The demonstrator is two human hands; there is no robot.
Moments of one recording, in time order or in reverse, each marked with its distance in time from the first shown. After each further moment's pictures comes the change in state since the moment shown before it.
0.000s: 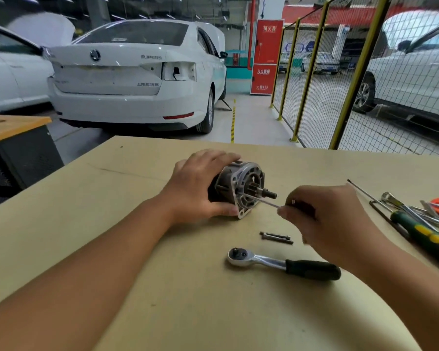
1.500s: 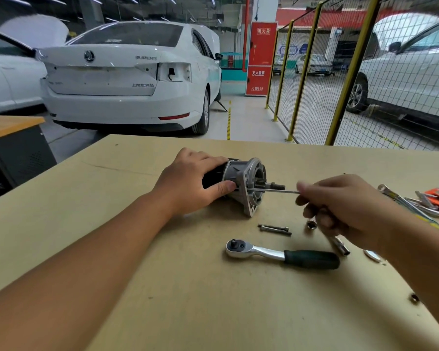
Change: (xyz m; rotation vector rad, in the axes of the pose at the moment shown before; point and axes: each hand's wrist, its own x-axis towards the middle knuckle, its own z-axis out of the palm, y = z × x) left_hand 0.000 0.004 0.000 0.051 -0.007 -0.174; right_hand 0.010 0.023 -0.016 0.729 -0.155 0.710
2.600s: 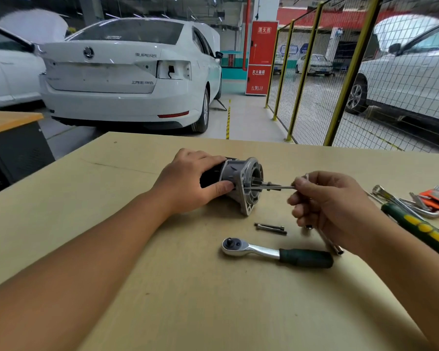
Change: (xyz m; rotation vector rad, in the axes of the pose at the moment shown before) left_hand 0.002 -0.005 0.007 -0.037 0.015 0.018; right_hand 0.006 0.012 0.010 0.373 -0.064 -0.138
